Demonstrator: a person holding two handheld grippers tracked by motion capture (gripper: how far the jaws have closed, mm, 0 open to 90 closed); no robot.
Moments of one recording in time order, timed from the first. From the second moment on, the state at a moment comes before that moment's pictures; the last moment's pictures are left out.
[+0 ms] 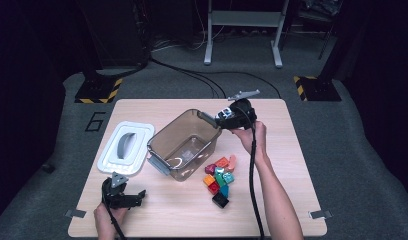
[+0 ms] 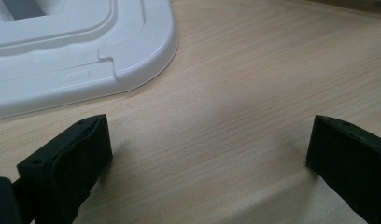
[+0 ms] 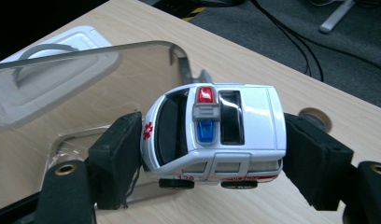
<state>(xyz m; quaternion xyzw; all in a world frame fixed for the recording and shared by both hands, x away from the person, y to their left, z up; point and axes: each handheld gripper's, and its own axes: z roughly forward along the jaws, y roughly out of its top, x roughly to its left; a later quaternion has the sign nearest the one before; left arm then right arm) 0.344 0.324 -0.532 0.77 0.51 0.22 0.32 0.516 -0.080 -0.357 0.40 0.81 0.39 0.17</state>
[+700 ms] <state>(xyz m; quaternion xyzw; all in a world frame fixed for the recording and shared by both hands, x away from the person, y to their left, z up) 0.344 0.325 -0.532 0.77 0.51 0.22 0.32 0.514 -0.029 -0.386 0.35 0.86 0.35 0.15</state>
